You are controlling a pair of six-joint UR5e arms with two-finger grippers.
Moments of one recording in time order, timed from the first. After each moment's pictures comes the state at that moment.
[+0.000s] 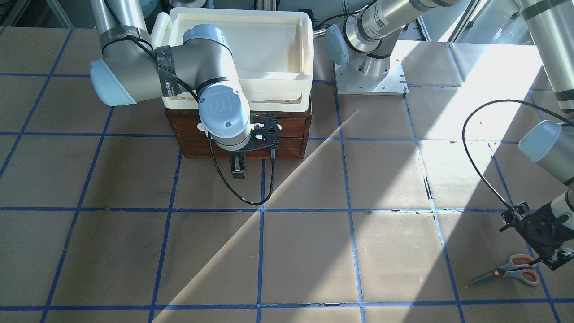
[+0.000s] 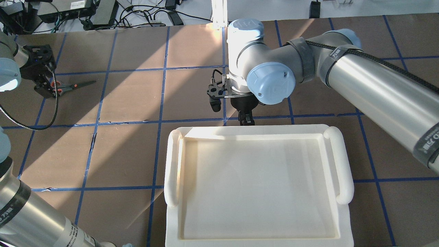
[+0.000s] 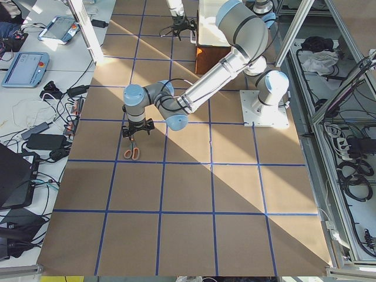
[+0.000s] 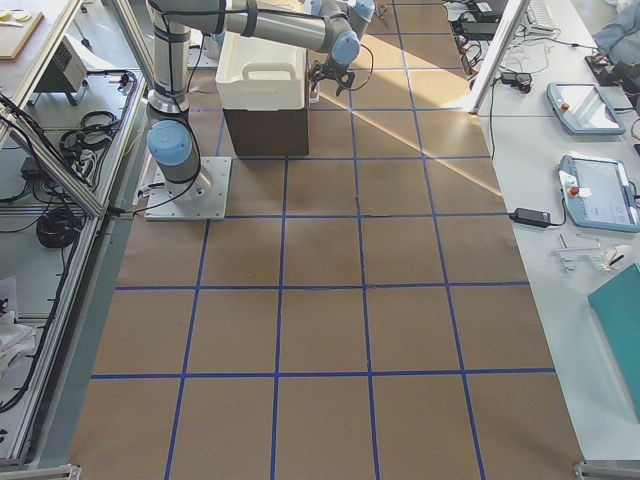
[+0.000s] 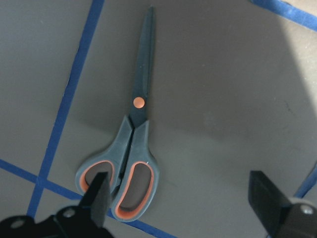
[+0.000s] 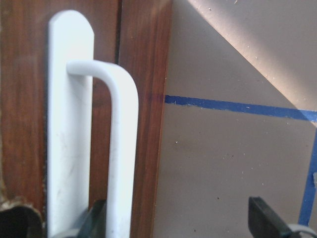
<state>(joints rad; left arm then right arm) -1.03 -2.17 -1.48 -0.96 1.54 1.71 1.89 -1.22 1.63 -1.67 -1.48 -1.36</state>
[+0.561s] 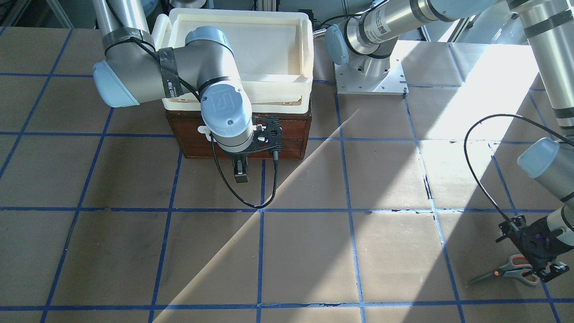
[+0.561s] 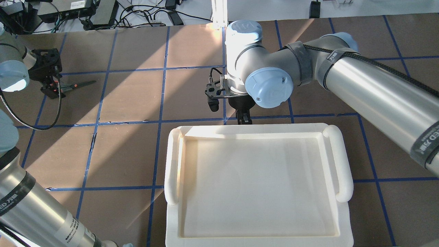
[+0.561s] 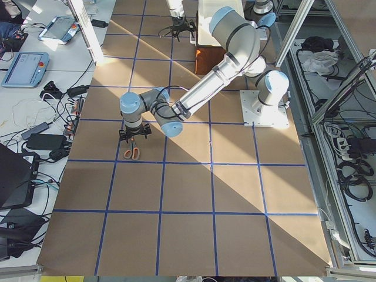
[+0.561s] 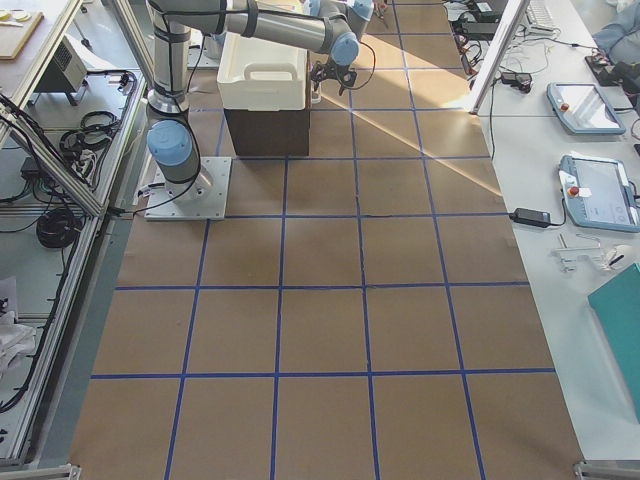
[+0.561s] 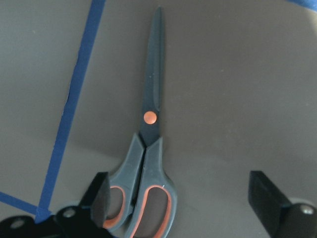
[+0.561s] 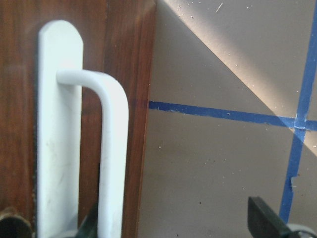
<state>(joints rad) -1.03 -2.25 -1.43 -0.95 1.52 1.77 1.89 -1.21 1.63 -1.73 -1.48 -1.37</state>
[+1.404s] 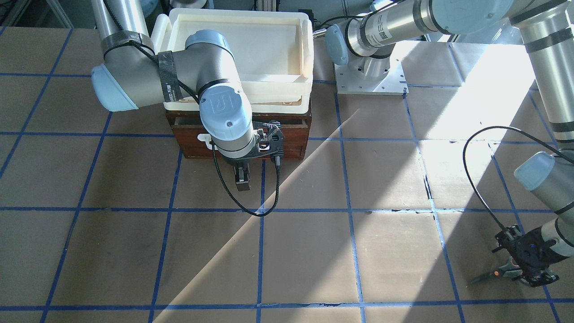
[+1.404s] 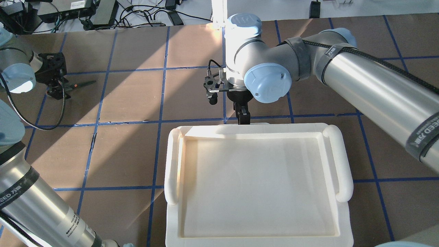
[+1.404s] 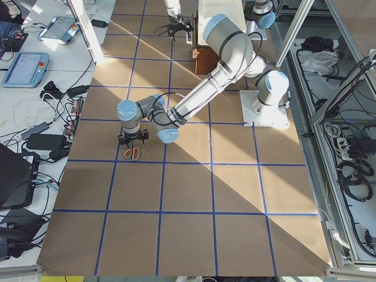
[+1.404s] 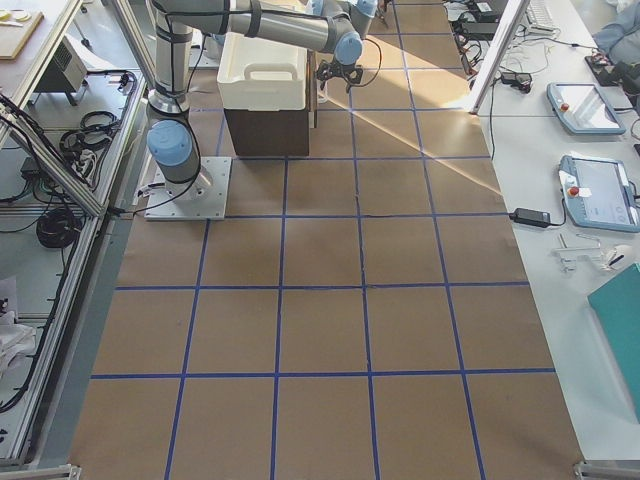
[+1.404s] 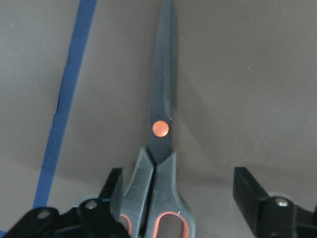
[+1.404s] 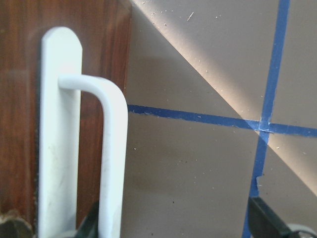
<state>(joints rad) -1.03 -2.31 -1.39 -0.94 1.52 1.78 1.89 -1.19 1.58 -1.76 -1.48 -1.38</state>
